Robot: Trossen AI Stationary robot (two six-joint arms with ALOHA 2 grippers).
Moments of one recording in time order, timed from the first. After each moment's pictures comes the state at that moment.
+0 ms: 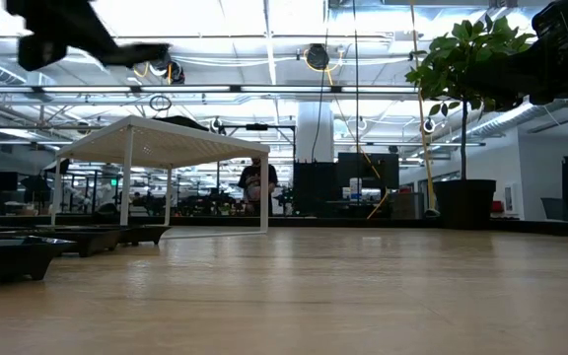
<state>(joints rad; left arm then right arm) -0.53 0.90 0.78 -0.68 -0.64 -1.12 0.25 0.04 0.02 0.13 0.39 -0.12</state>
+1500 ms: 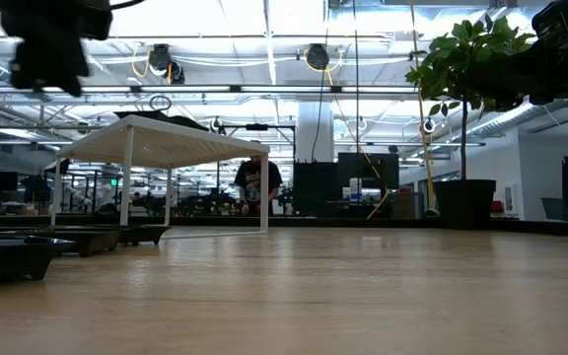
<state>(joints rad) -0.25 0.85 0.78 -0.83 -0.14 -0.99 0.25 0.04 0.02 0.13 0.39 -0.12</state>
